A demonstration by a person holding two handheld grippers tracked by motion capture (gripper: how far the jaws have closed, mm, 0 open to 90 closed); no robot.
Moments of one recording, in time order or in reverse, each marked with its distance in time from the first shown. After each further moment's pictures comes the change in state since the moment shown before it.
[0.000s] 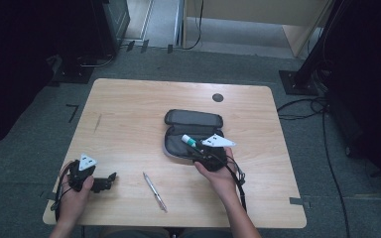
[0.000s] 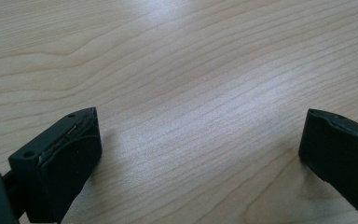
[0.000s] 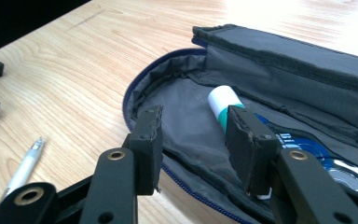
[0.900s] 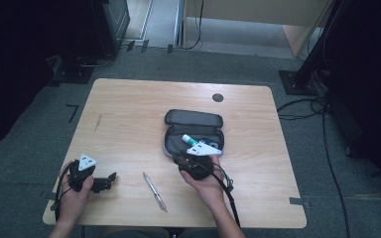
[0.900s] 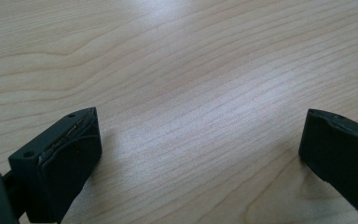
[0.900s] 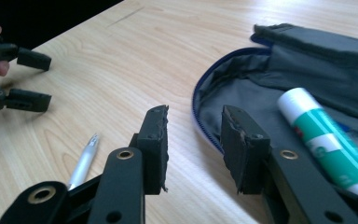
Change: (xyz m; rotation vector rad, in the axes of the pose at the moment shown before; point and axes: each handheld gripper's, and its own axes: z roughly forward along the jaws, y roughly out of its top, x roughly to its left) left arm 0.001 0.000 0.000 -0.001 -0.003 0.000; right arm 0.046 -0.005 0.010 0.008 0.068 -0.029
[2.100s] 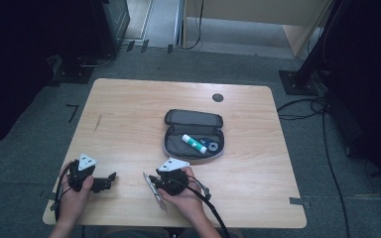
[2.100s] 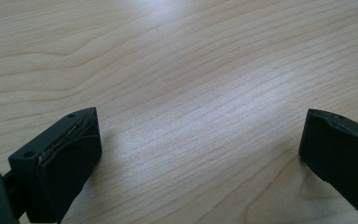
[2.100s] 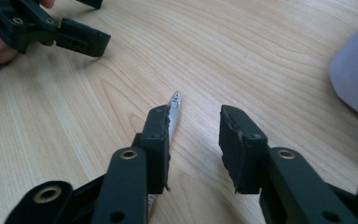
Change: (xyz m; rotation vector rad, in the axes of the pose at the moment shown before) left arm 0.000 0.000 0.000 -0.001 -0.001 -0.001; right arm 0.057 -0.028 0.048 0.135 0.117 -0.085
